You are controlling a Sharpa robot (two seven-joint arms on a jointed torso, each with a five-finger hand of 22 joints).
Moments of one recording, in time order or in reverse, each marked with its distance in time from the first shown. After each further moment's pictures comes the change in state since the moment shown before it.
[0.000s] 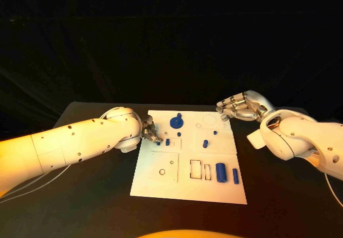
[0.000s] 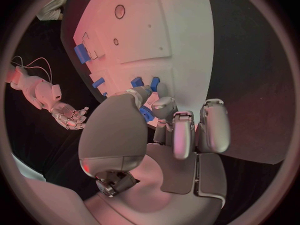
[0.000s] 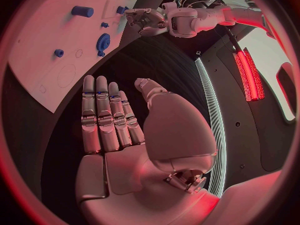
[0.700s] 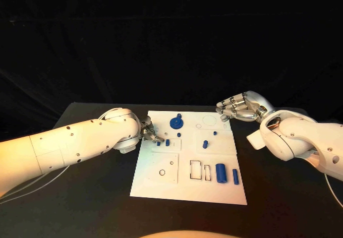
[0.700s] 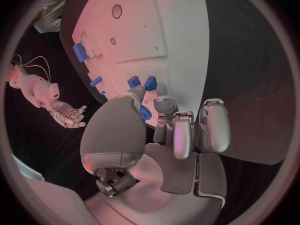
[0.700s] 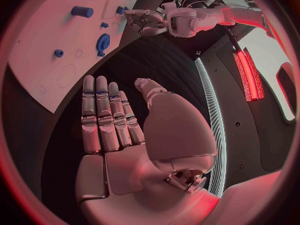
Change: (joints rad) left arm -0.002 -0.008 -0.001 -0.003 0.010 -0.020 -0.004; left_hand -0.138 0.060 -0.260 0.010 0.000 -0.010 0.009 -0.024 0.002 -0.045 0.012 -0.057 -0.071 0.000 0.000 0.000 0.000 0.000 0.000 0.000 -0.006 0.000; right arm 0.000 -0.002 0.000 0.002 0.000 0.000 0.000; right_hand 0.000 0.000 -0.003 0.003 0.000 -0.003 0.003 0.000 0.000 0.000 0.000 0.000 0.000 0.000 0.000 0.000 -0.001 0.000 0.000 0.000 -0.004 -0.002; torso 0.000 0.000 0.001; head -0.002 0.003
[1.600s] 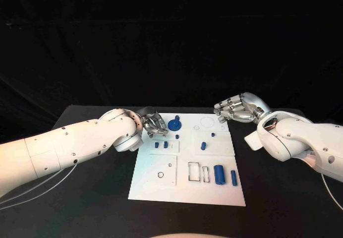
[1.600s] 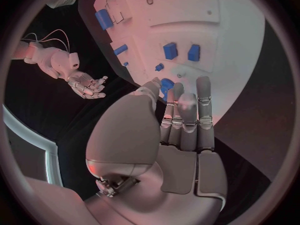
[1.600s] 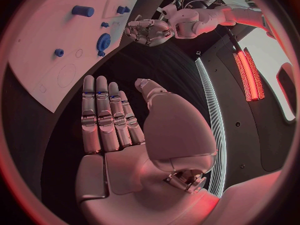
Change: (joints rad) left arm 0.009 0.000 0.005 0.019 0.132 -0.243 0.238; left_hand 0.318 0.022 0.020 -0.044 0.000 -0.200 0.121 -0.165 -0.151 -0.399 0.111 -0.370 -0.340 -0.186 0.100 -0.515 -0.269 0.094 -0.447 0.075 -0.490 -0.603; right arm 0.000 0.000 0.000 -0.003 0.000 0.000 0.000; right_hand -0.005 0.005 0.000 0.000 0.000 0.000 0.000 0.000 0.000 0.000 0.000 0.000 0.000 0.000 0.000 0.000 0.000 0.000 0.000 0.000 0.000 -0.001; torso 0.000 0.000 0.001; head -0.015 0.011
